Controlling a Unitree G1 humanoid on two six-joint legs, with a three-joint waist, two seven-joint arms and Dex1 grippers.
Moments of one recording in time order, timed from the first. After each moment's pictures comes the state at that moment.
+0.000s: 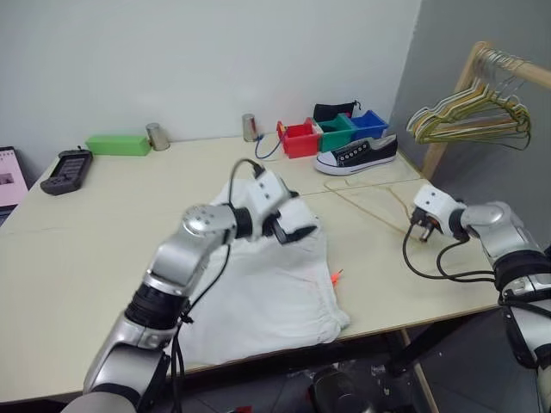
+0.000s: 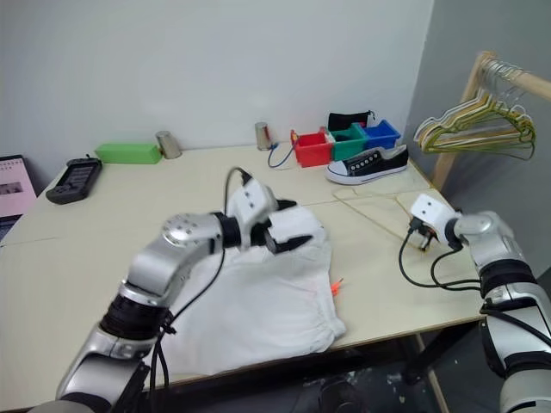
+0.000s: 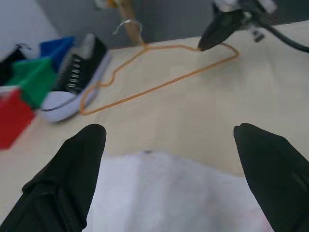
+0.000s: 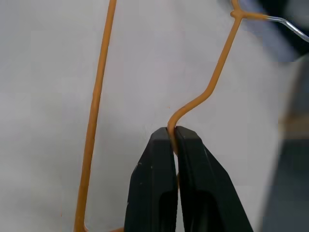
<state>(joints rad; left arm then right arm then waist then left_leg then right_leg) -0.68 0.51 -0.15 -0.01 -0.23 0.50 -0.80 -0.90 -0.72 0.25 0.90 -0.26 -0.14 0.71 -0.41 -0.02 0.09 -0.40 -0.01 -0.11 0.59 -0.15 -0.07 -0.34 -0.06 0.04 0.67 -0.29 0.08</state>
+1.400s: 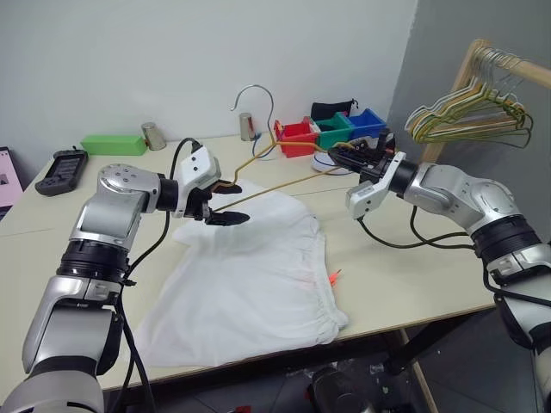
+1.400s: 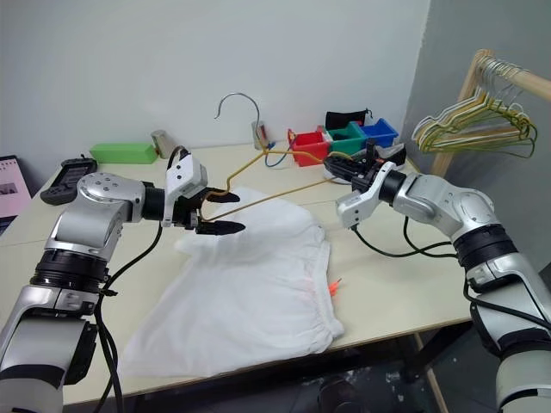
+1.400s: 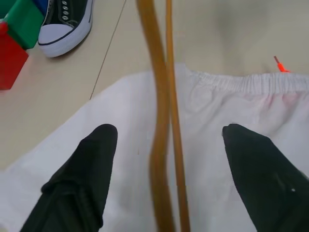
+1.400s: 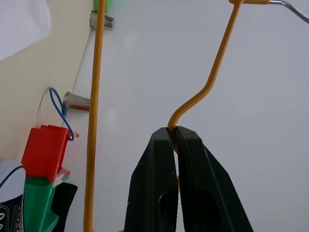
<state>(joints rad) -0.83 0.75 -0.14 0.40 -0.17 0.33 -1.29 -1.01 -0.70 0.45 0.58 -0.87 -0.79 -0.02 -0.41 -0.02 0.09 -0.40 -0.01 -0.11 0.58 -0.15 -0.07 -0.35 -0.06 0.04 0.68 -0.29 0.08</state>
